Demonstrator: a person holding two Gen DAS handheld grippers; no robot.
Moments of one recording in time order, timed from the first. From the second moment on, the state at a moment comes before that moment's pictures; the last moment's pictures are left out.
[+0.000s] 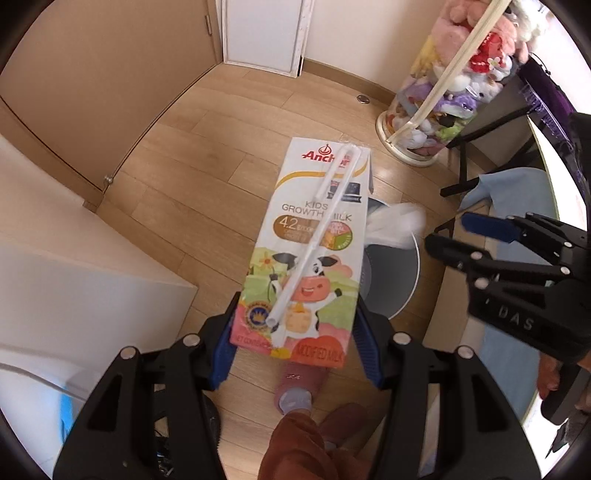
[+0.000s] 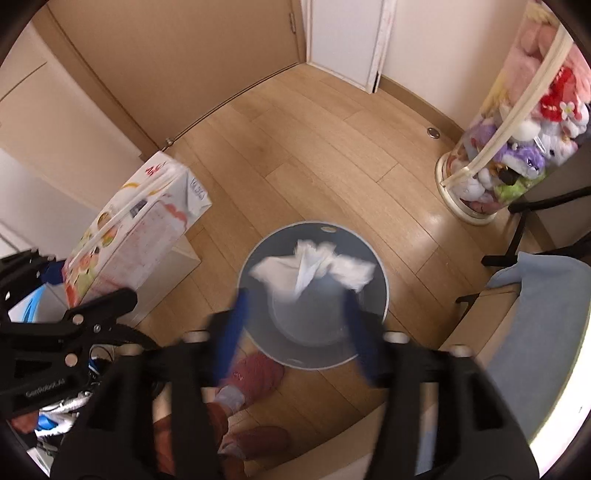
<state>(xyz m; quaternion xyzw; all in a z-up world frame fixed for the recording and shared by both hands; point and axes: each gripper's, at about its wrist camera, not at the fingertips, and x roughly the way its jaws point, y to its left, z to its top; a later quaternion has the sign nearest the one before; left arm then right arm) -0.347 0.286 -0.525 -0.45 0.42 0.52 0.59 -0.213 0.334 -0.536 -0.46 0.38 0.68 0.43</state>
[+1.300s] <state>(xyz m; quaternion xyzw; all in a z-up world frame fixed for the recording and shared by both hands) -0.194 0.326 -0.467 -0.30 0.50 0.41 0.70 -0.037 0.281 -0.454 -0.33 0.47 0.53 0.62</state>
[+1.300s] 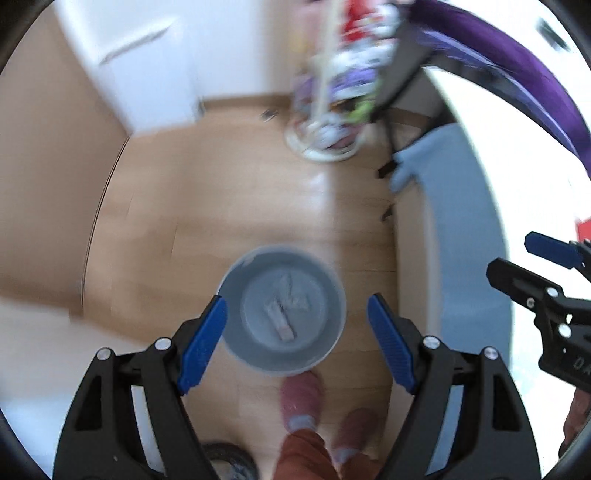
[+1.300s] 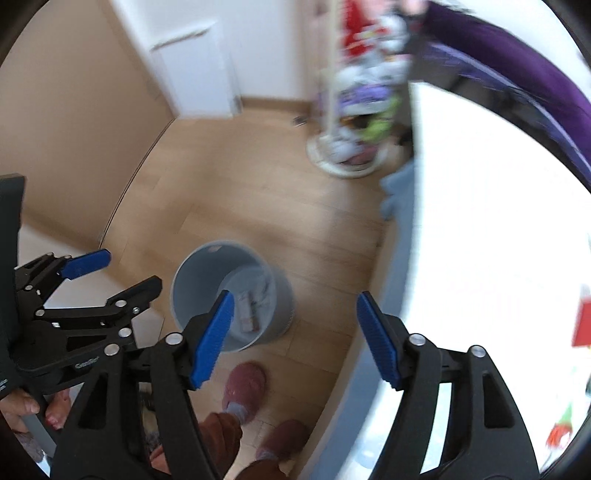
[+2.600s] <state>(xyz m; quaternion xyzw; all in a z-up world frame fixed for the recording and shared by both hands) 0.238 0.078 -0.378 -0.03 0.53 0.03 0.85 0.269 -0.121 -0.358 -0.01 0.50 0.10 0.86</state>
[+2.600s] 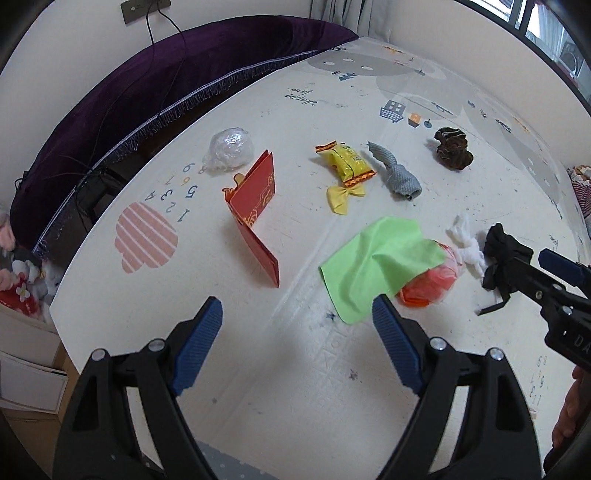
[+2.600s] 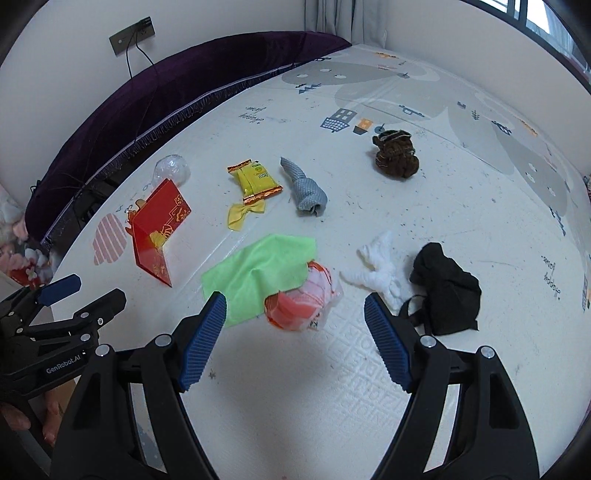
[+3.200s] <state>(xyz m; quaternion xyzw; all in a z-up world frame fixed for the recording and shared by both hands) 0.312 0.128 -0.482 0.00 0.56 0.04 0.83 0.337 -0.031 -0.461 -0.05 0.54 0.11 0.83</state>
